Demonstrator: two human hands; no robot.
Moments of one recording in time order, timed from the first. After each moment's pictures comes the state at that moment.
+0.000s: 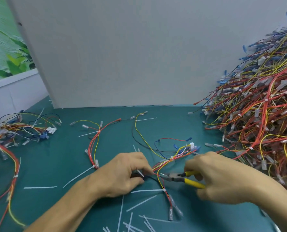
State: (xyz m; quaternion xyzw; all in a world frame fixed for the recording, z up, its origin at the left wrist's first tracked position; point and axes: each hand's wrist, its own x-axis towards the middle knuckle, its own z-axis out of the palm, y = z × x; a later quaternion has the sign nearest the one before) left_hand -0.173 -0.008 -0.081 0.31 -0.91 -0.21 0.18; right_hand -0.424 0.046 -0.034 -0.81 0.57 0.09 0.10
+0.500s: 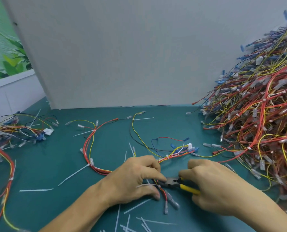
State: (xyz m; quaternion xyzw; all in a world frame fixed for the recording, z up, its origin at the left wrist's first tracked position) left_hand -0.197 -0.003 -0.090 0.24 -0.92 -0.21 0.23; right_hand -0.419 0.052 -0.062 -0.83 0.56 0.06 0.00
